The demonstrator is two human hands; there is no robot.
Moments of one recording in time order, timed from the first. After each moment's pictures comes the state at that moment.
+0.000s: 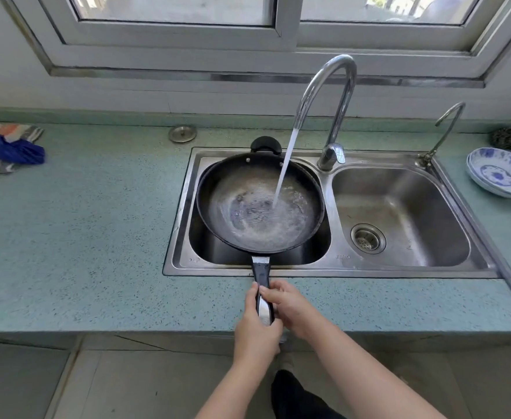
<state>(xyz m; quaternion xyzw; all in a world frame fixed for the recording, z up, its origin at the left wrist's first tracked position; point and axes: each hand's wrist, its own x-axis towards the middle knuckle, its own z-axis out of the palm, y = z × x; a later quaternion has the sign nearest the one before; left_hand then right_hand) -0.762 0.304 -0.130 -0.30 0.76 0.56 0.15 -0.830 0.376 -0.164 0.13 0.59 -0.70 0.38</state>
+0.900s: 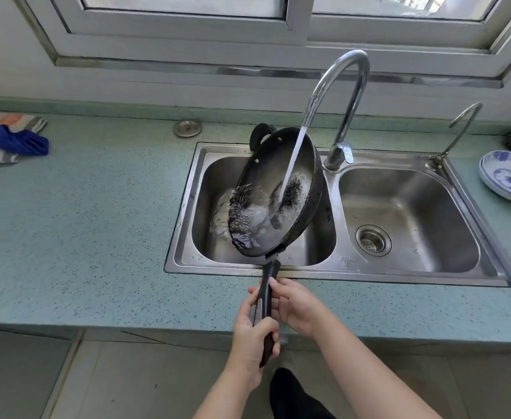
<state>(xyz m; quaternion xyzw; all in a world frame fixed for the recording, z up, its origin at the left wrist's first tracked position) -0.757 0.298 -0.145 -0.33 0.50 0.79 0.10 -0.839 0.383 -0.164 0.15 0.47 -0.77 0.42</state>
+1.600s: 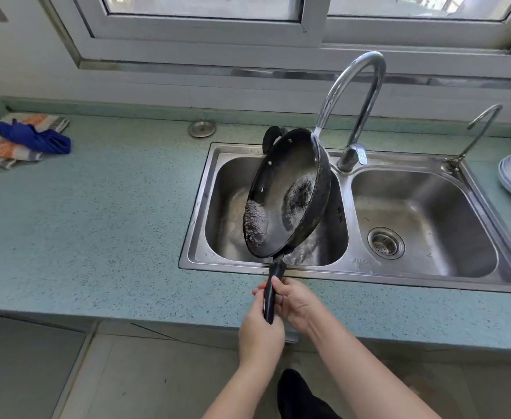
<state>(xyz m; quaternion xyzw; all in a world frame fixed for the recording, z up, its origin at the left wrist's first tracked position) -0.760 0.297 -0.147 -0.30 0.77 0.56 0.08 -0.836 0.357 -0.164 0.20 0.49 -0.75 0.39</state>
